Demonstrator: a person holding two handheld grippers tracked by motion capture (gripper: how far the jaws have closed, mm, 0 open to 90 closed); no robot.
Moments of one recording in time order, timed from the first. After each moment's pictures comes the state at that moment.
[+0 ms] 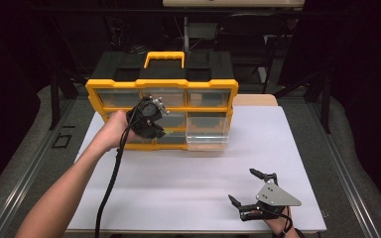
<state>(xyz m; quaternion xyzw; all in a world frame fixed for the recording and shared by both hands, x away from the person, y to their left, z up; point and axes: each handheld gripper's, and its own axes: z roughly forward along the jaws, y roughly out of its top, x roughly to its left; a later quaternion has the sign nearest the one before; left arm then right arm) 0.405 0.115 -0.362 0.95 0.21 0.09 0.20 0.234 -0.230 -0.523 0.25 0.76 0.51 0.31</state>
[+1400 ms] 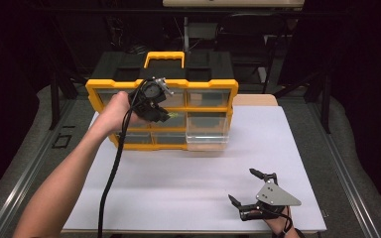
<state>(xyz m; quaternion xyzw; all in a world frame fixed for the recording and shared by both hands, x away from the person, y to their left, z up) 0.415 0.101 -0.315 0.95 0.20 0.12 0.21 0.235 -0.231 -0.523 0.25 0.76 0.51 0.31</state>
